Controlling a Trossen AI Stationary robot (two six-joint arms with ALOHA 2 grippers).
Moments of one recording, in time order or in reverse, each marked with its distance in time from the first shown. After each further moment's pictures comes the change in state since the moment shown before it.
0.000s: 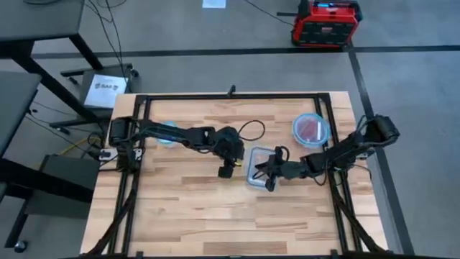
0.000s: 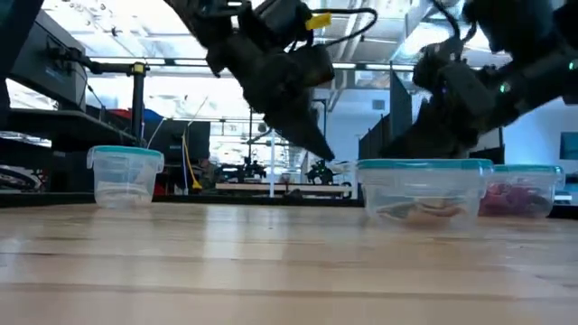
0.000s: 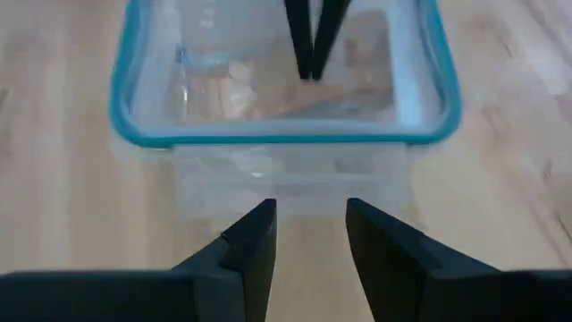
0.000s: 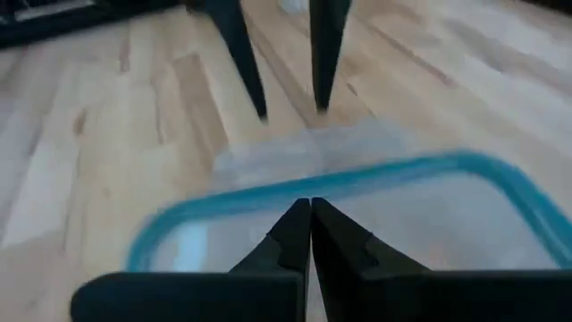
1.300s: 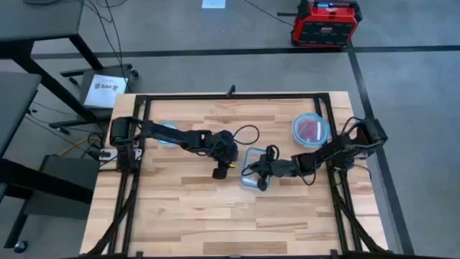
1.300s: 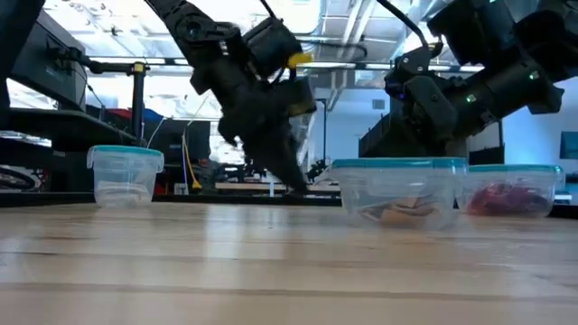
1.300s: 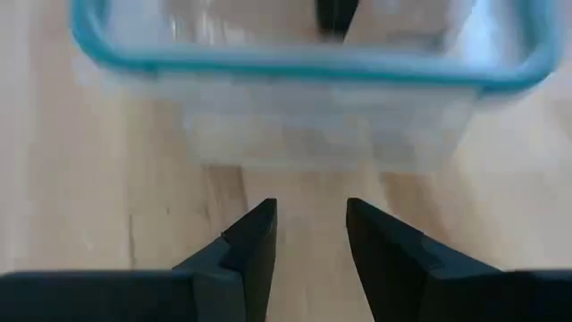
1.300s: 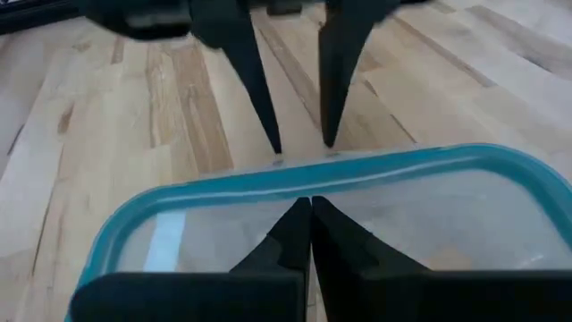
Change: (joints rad) left arm 0.012 0.008 -0.102 -0.006 -0.016 0.017; right arm -0.057 0.163 0.085 0.027 -0.083 -0.020
